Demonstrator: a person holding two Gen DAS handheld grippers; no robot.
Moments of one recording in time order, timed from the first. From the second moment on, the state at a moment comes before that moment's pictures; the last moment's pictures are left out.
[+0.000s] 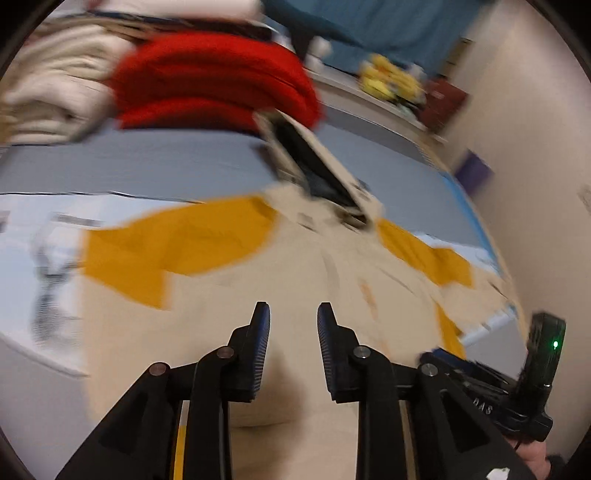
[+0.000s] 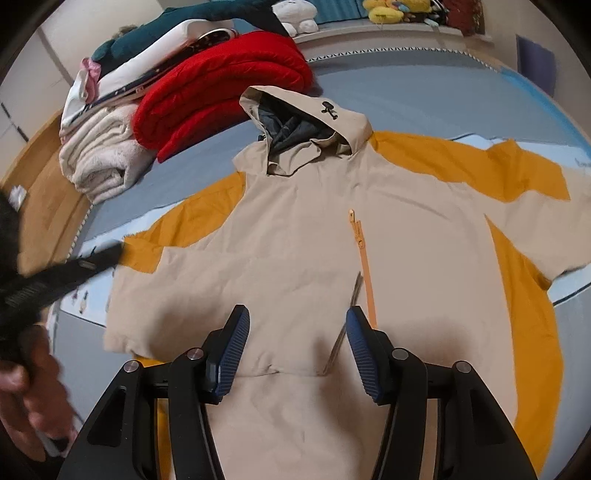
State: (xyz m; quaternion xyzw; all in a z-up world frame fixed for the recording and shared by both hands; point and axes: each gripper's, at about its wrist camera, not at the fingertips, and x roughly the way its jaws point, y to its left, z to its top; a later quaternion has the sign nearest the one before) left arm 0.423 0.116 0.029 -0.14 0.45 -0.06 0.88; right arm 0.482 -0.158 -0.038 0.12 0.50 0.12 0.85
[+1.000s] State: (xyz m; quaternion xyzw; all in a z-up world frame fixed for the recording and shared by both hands) left arm 0.429 0.202 0.023 -0.12 0.41 0.08 0.90; right arm 0.517 -0.153 -0.107 0.20 0.54 0.12 0.81
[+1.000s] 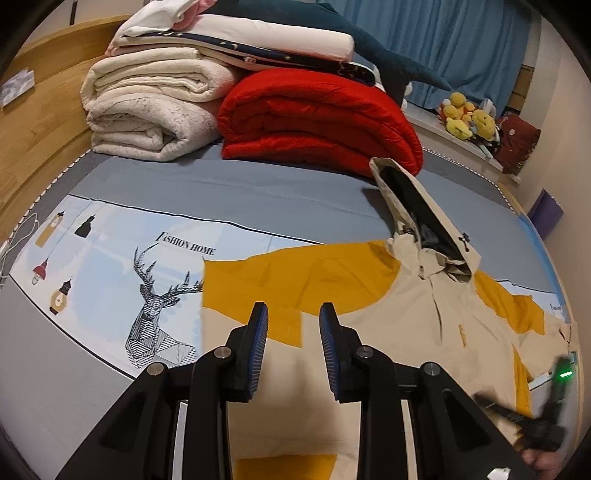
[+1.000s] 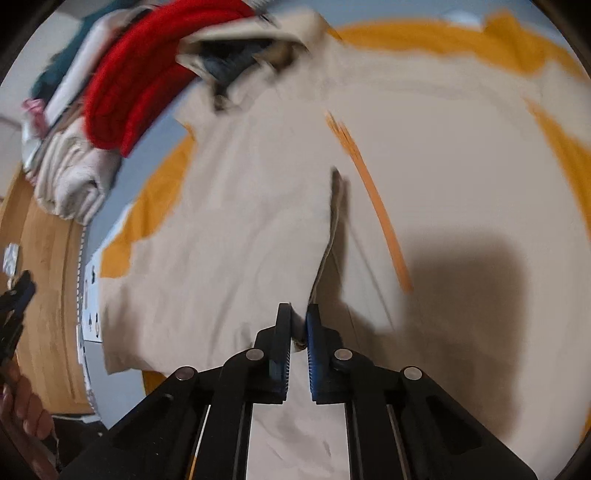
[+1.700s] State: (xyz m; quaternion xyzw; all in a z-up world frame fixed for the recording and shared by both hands) left arm 0.456 0.158 -0.117 -0.11 0.58 -0.01 0.81; right arm 0.558 -0.335 -0.074 0.15 0.46 -0.07 0.87
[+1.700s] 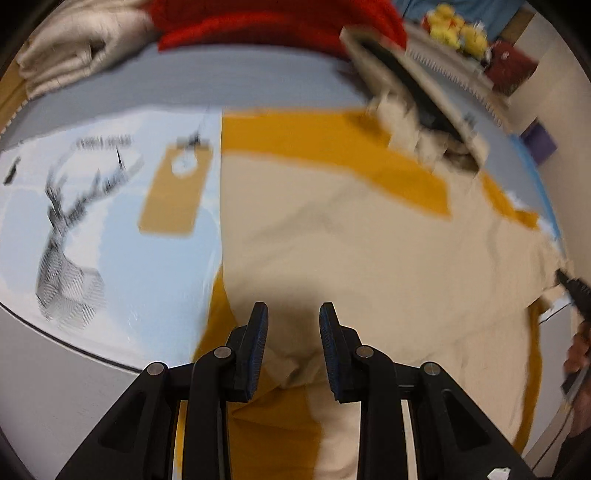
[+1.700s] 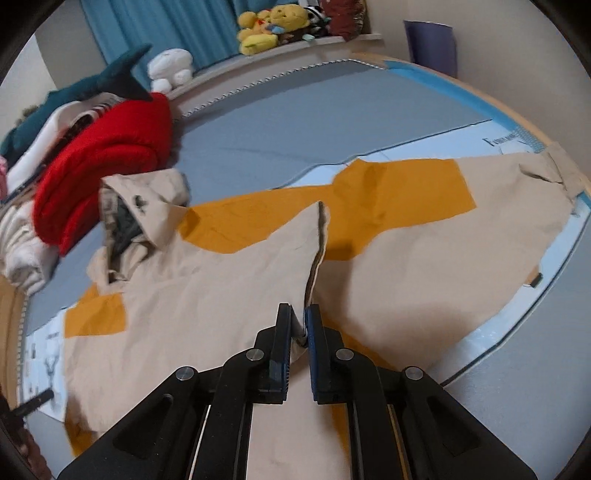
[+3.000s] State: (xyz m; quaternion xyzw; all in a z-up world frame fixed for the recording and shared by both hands) left arm 0.407 0.072 -0.039 0.01 0.51 0.02 0.86; right arm 0.527 -0.315 -0.008 0.08 0.38 -0.05 0.92
